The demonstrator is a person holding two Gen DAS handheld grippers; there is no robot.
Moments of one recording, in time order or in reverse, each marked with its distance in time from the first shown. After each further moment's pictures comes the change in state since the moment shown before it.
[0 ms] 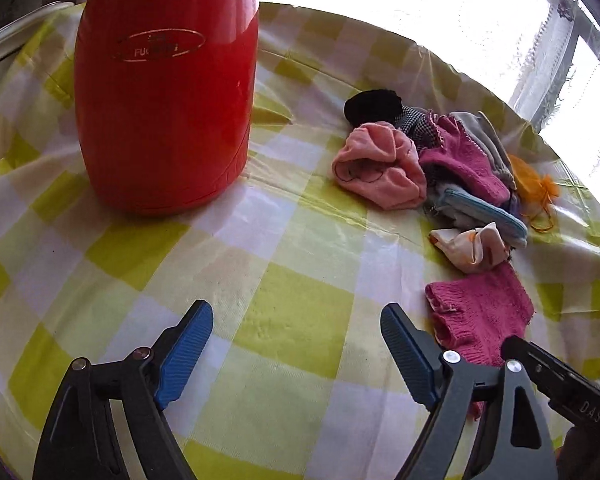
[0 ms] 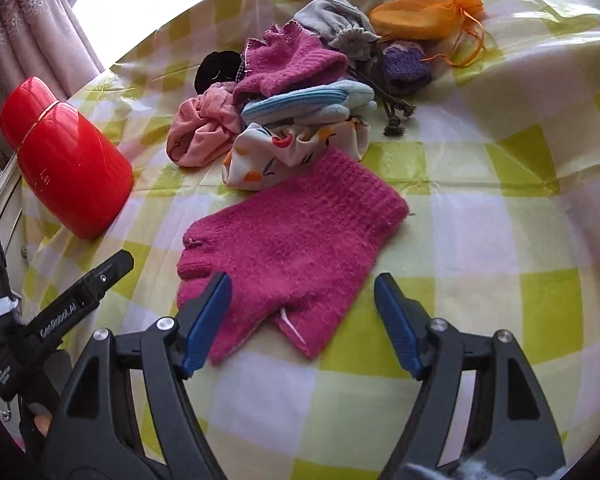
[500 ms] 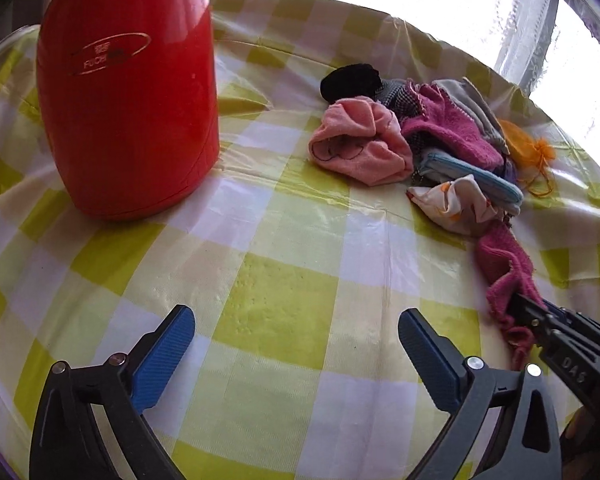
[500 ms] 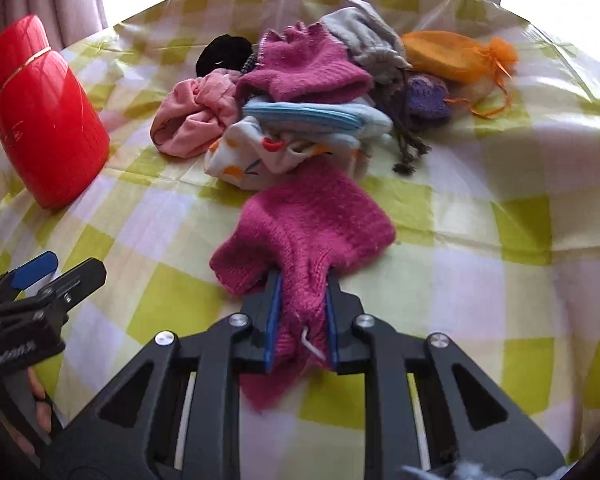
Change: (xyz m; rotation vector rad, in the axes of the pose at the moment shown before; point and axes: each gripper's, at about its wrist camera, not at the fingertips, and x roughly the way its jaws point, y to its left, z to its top) left arm 0.008 -0.024 -0.004 0.124 0.066 0.026; right arm -0.002 -0.001 0.001 -0.171 -0.022 -0.141
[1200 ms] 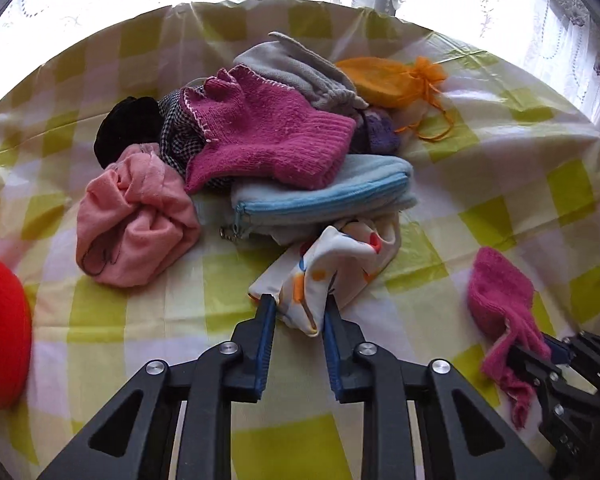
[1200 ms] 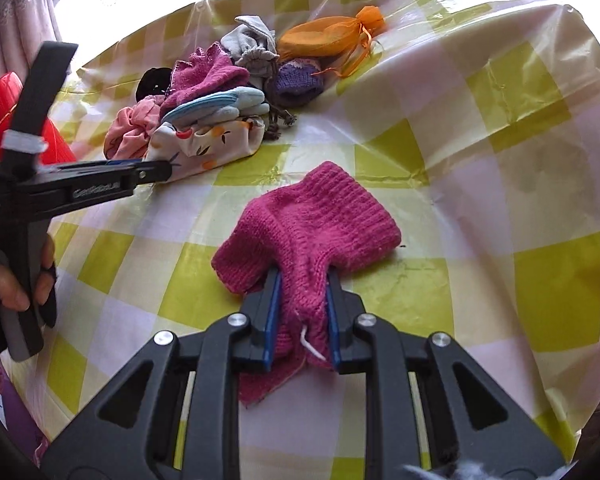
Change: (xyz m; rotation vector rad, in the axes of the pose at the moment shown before) left arm 0.021 -0.118 0.032 0.398 0.039 -0.224; right arm -0.041 -0.073 -0.047 0.130 -0.057 -0.048
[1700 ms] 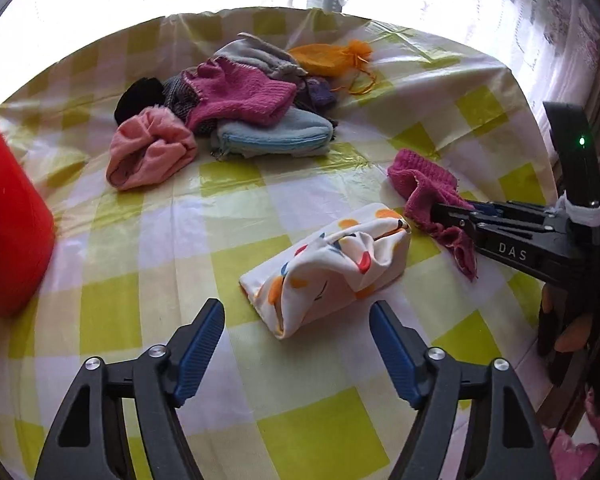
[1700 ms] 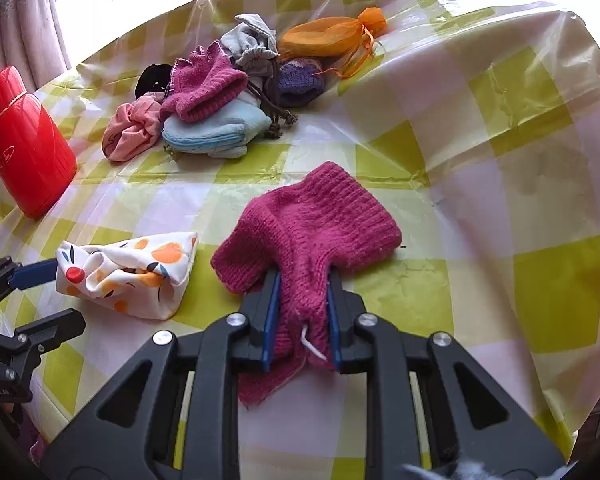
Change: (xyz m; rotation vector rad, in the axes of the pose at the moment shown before) left arm -0.056 -0.021 -0.073 0.152 -0.008 -0.027; right arm 0.001 0.002 0.001 -0.014 0.002 -0.012
